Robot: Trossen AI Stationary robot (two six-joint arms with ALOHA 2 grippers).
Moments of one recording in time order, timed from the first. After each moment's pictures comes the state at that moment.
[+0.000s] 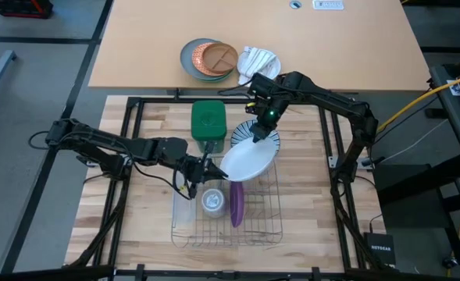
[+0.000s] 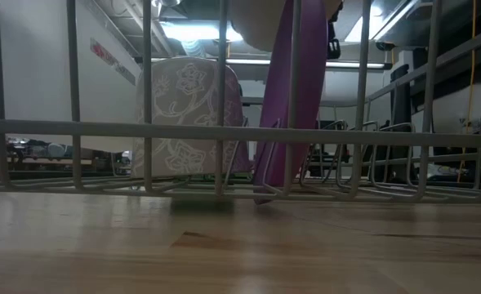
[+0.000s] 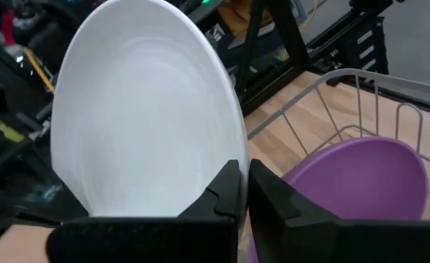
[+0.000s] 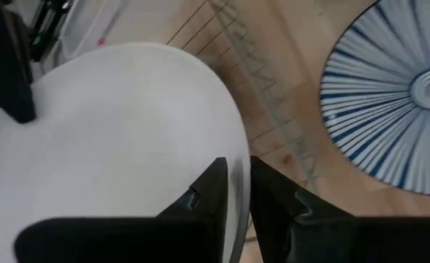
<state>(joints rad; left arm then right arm) -0.13 1.34 0.97 0.13 0.05 0.60 -0.39 1.76 1.87 -1.38 -0.61 0.24</state>
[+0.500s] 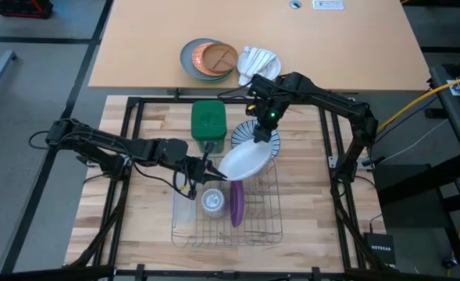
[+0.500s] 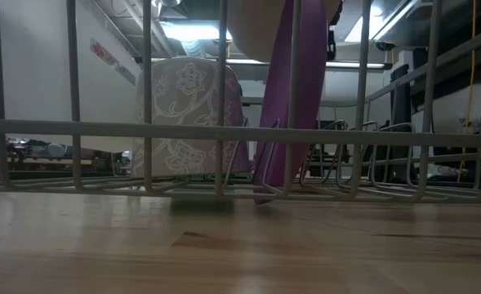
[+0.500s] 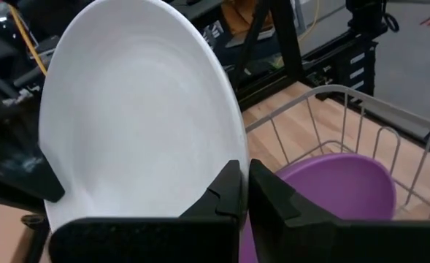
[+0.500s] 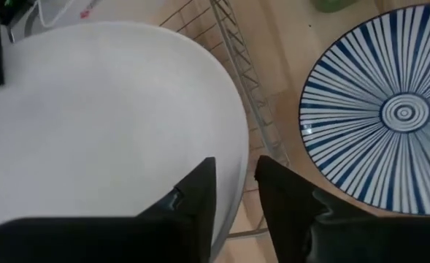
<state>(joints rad) -0.15 1.34 0.97 0.11 0.05 0.43 -0.39 1.76 1.87 -1.39 -0.55 0.08</state>
